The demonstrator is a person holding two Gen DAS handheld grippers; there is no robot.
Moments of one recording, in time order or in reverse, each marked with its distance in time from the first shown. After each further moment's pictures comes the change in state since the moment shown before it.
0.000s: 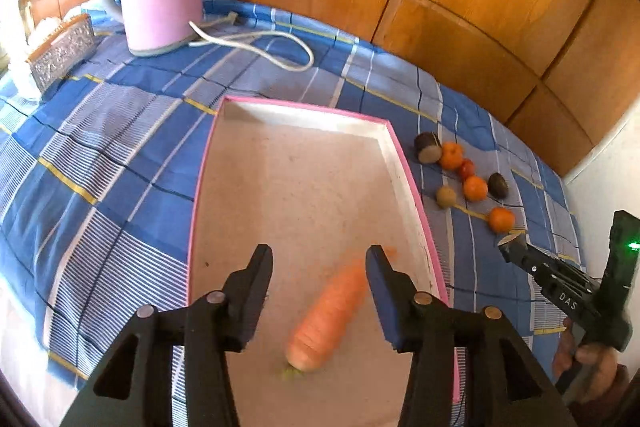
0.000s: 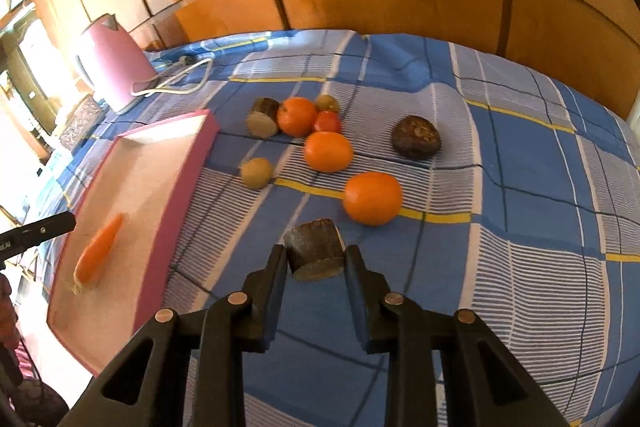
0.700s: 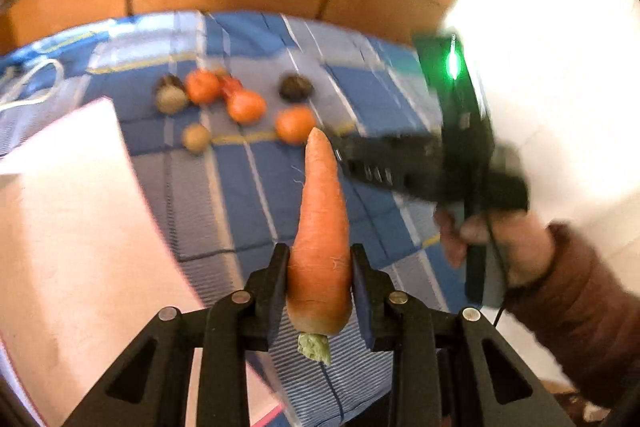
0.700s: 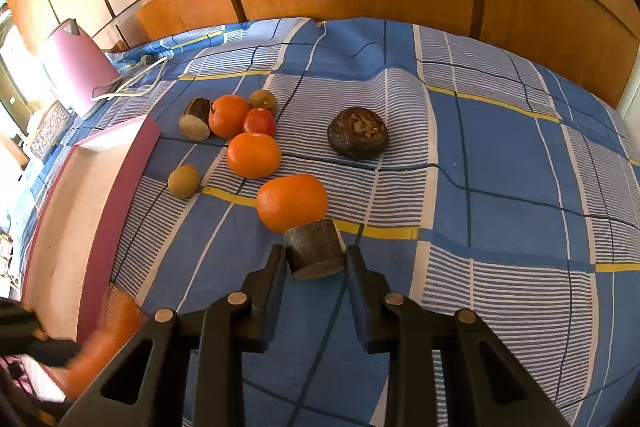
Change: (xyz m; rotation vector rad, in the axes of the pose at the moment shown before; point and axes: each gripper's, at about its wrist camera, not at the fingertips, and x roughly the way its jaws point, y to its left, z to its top) left arm 0.020 -0.153 -0.027 0.434 0.186 -0.395; right arm 0.024 -0.050 0.008 0.050 0.046 -0.075
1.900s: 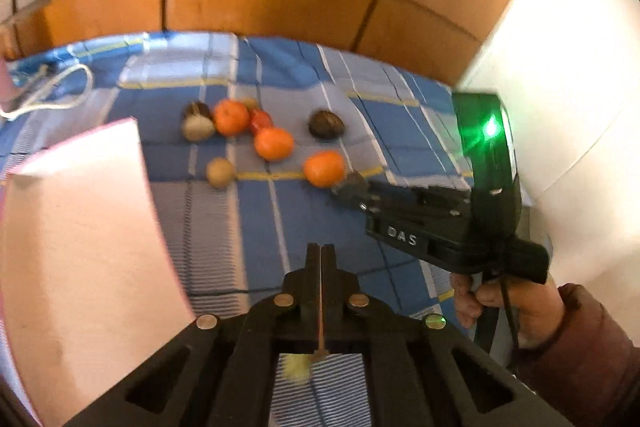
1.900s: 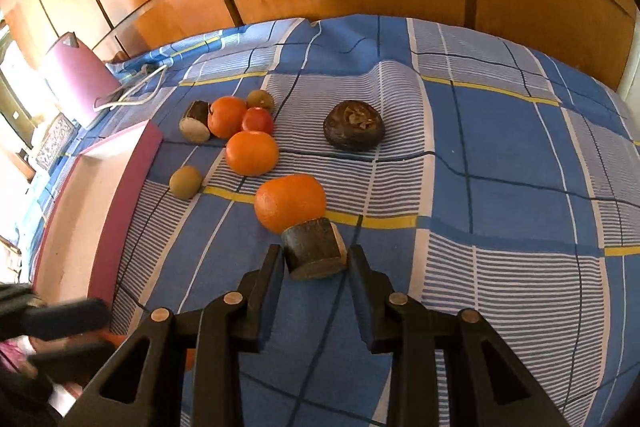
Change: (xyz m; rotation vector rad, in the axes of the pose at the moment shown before) left arm 0.016 -0.002 0.023 -0.062 -0.077 0.106; right arm 0.001 -0.008 -0.002 0.041 0.002 0.022
